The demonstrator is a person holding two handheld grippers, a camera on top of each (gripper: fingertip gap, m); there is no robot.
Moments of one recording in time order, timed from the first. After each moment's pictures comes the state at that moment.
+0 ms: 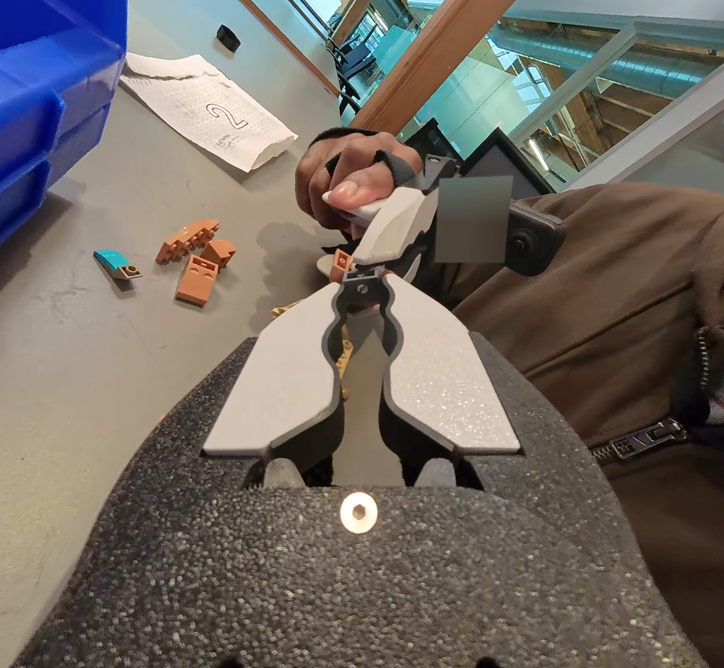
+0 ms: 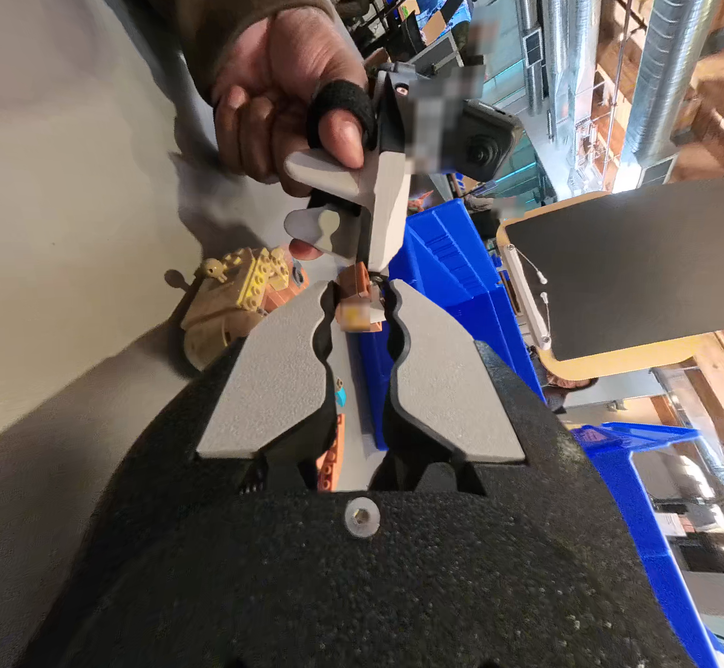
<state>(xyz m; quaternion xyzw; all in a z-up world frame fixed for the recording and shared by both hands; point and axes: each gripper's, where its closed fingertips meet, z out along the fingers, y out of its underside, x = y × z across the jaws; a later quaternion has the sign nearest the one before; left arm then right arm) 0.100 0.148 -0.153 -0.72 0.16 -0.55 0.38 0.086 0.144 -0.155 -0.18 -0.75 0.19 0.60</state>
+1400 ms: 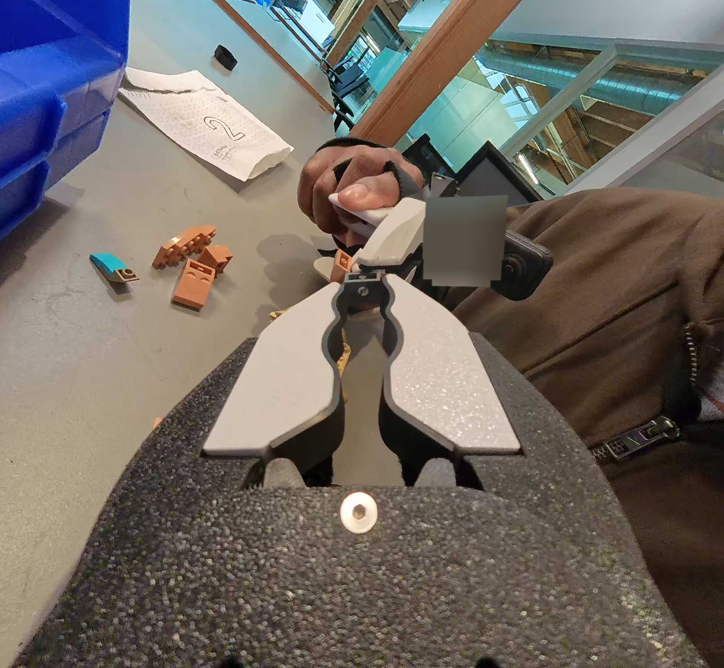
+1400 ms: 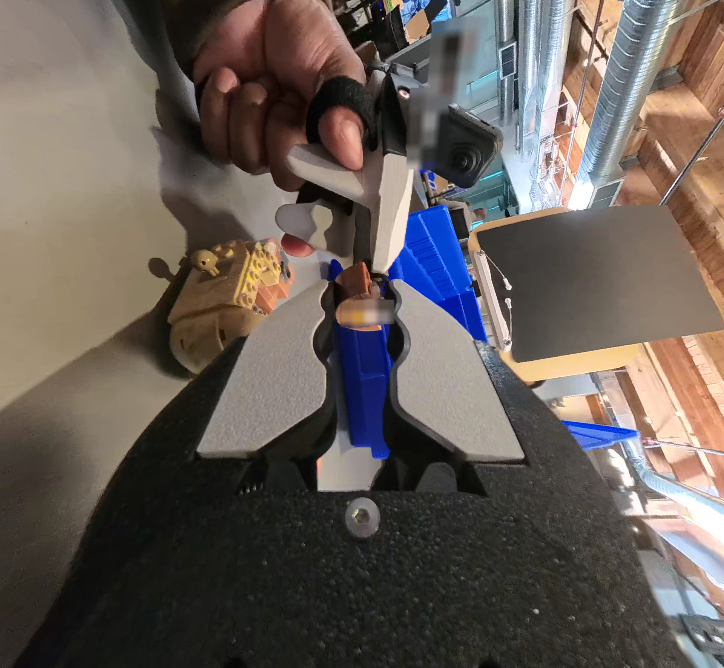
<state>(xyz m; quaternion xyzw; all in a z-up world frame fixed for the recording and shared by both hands) 0.099 0.146 -0.152 -0.71 0.15 -0.56 0.40 0.086 0.145 -0.153 -0.15 -0.74 0.14 0.63</state>
